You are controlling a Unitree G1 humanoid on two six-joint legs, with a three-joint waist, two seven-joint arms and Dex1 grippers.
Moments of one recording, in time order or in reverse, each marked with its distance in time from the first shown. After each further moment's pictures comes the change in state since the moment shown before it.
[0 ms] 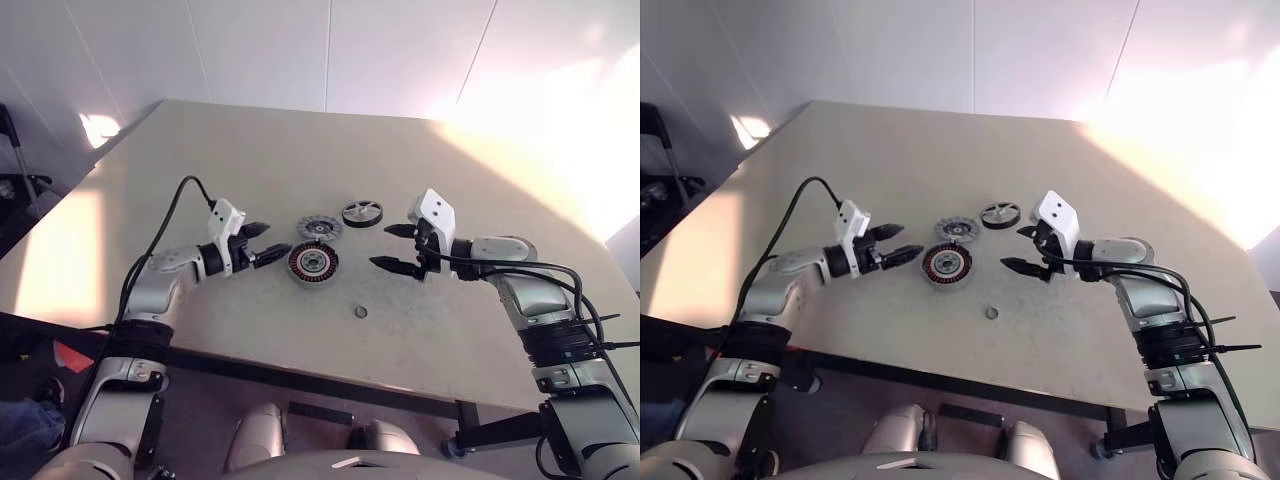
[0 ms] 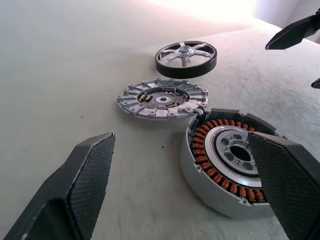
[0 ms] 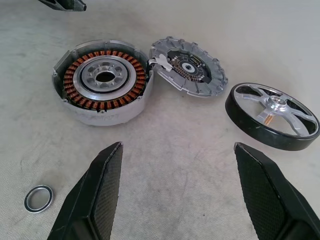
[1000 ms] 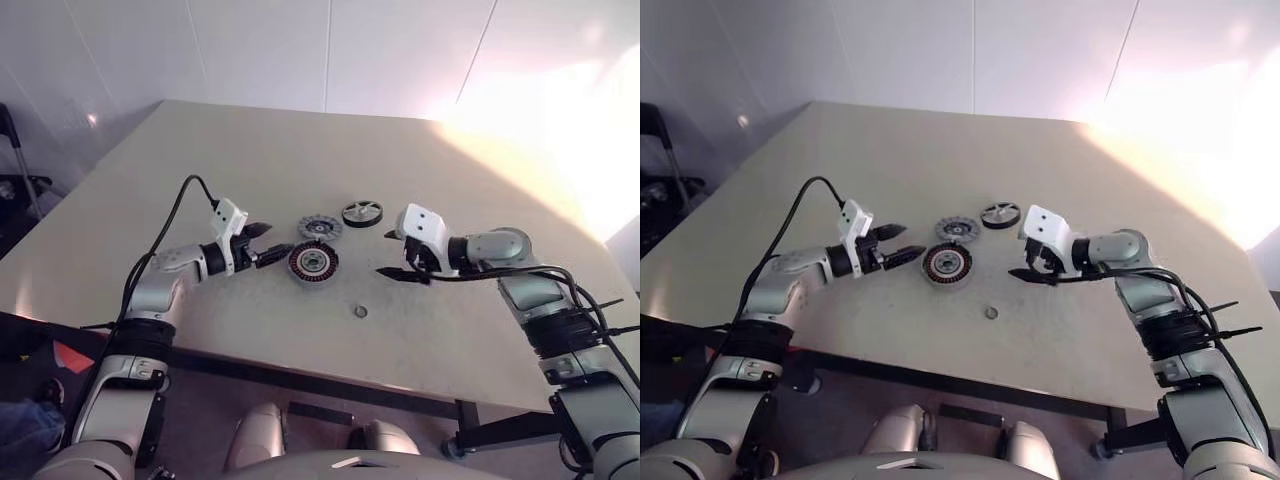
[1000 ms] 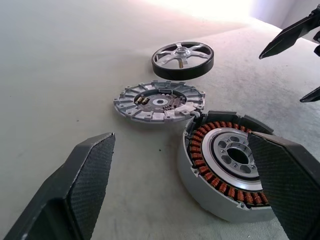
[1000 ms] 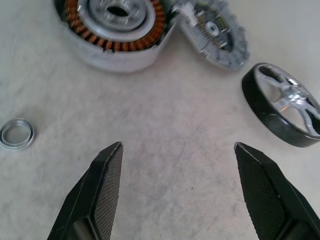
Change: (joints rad) left arm 0.000 -0.008 -0.012 0.014 0.002 -0.009 0.005; right arm -0.092 -0.090 0.186 0.086 -0.225 -0.232 0.075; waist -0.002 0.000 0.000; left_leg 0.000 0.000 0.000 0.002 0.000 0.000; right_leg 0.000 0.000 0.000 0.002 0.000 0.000
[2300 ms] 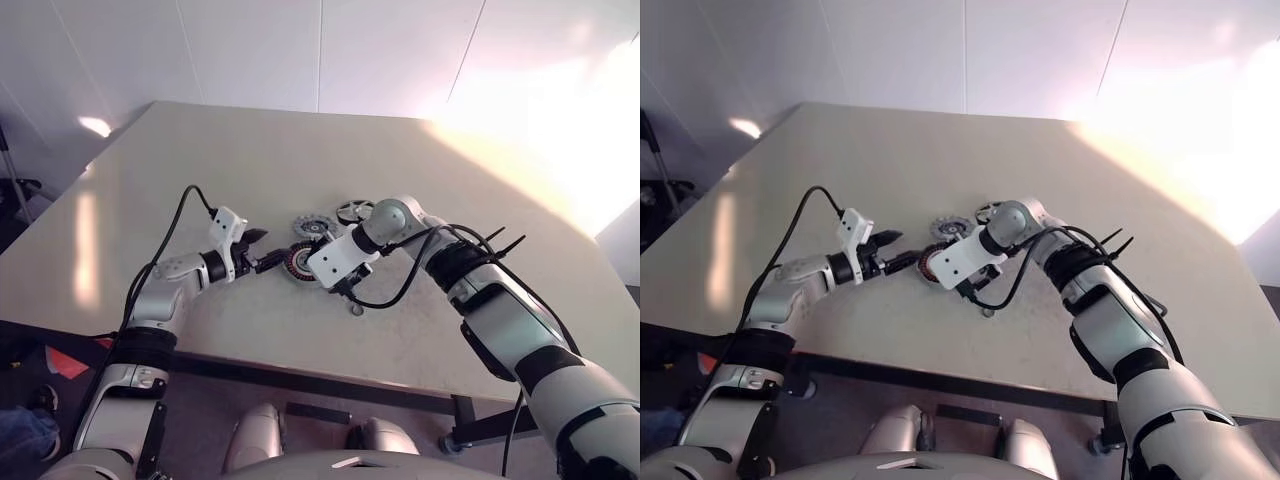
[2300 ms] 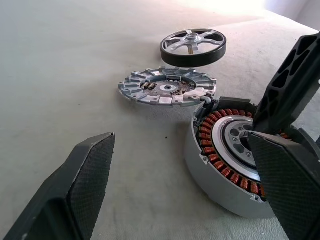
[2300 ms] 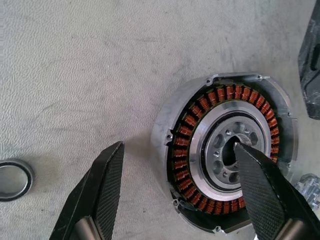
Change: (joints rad) left arm 0.046 -0.015 0.002 0.004 0.018 -0.032 0.067; right arm -0.461 0.348 0.322 0.592 -0.316 -0.640 0.204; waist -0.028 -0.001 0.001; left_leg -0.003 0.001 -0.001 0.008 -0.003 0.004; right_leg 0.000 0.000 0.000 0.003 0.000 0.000
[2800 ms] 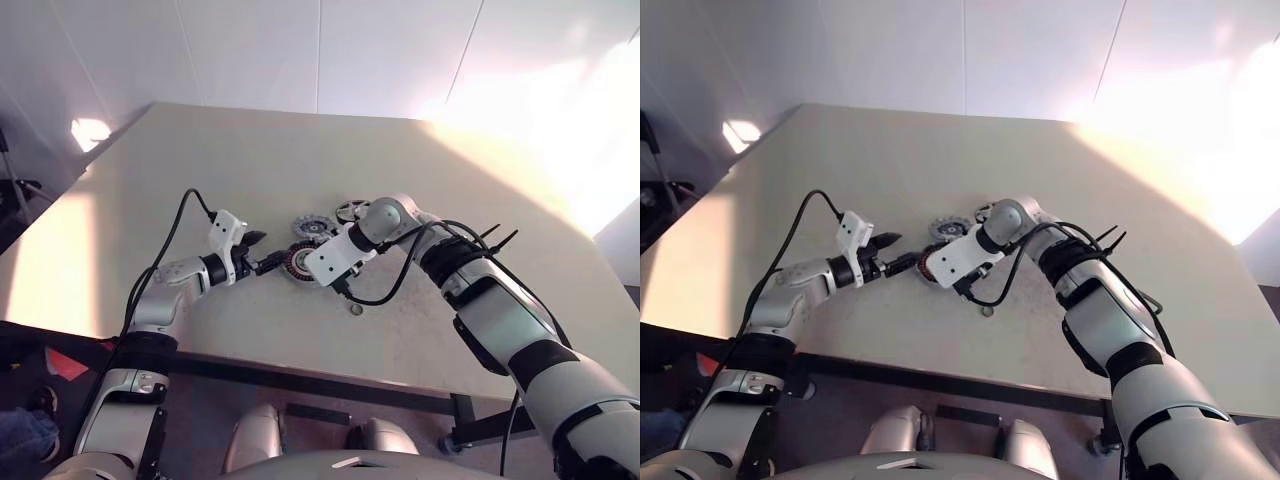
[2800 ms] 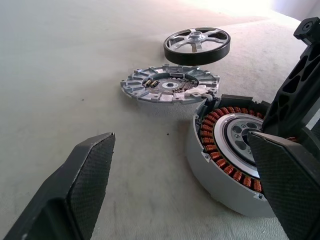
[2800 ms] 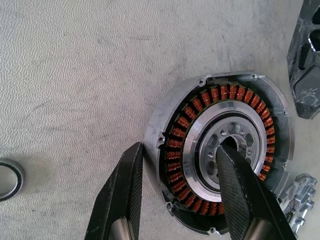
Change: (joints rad) left arm 0.013 -0.007 0.000 -0.010 0.000 -0.006 0.025; right arm -0.038 0.028 -0.002 0.078 -0.032 -0.033 -0.028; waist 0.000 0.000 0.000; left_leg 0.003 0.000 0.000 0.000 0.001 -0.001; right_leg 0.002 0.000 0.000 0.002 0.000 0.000
